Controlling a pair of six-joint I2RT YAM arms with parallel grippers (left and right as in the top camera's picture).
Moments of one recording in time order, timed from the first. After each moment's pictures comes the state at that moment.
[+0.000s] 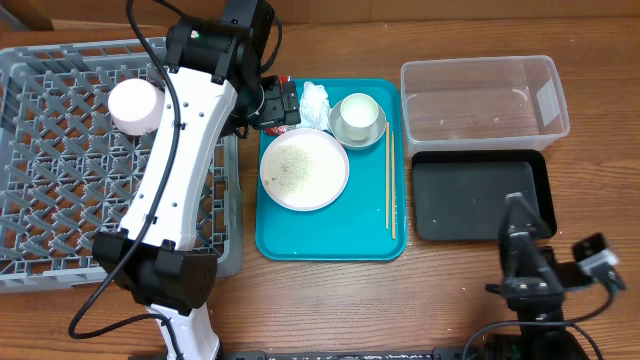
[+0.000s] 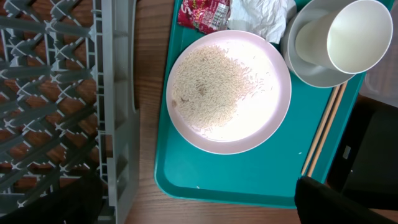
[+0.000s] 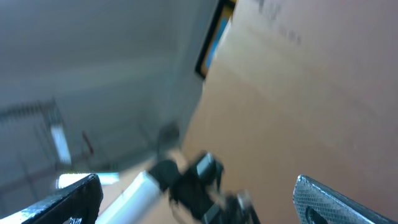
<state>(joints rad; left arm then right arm) -0.29 1.96 2.19 -1.60 0.01 -0.47 -0.05 0.01 0.04 0.72 -0.33 1.30</state>
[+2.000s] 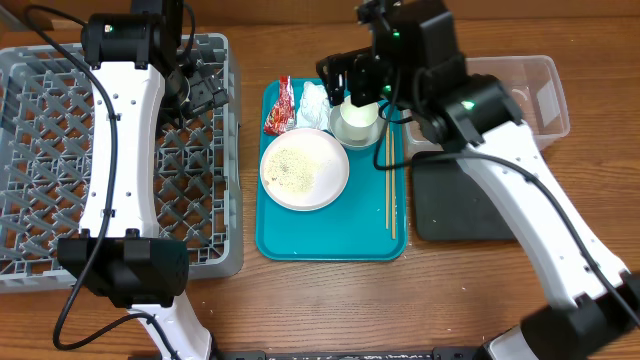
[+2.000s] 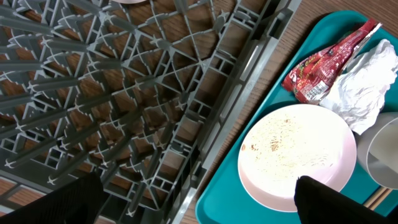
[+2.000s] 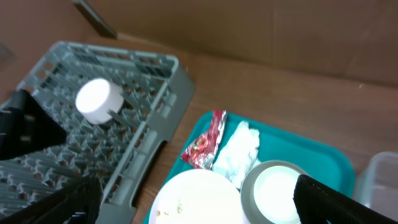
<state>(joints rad) -0.02 1.96 2.19 -1.60 -0.09 -0.55 0.48 1.73 1.77 -0.67 -0.18 0.23</state>
